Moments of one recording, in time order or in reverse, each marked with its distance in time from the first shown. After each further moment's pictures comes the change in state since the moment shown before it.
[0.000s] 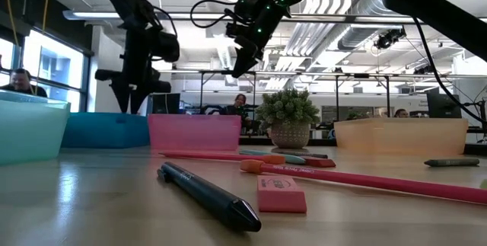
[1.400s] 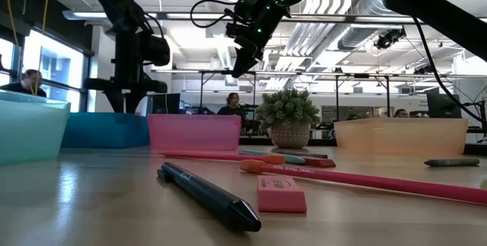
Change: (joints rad) left arm 0.054 -0.047 -0.101 0.058 0.178 -0.105; right arm 0.000 0.000 0.000 0.003 0.000 0.000
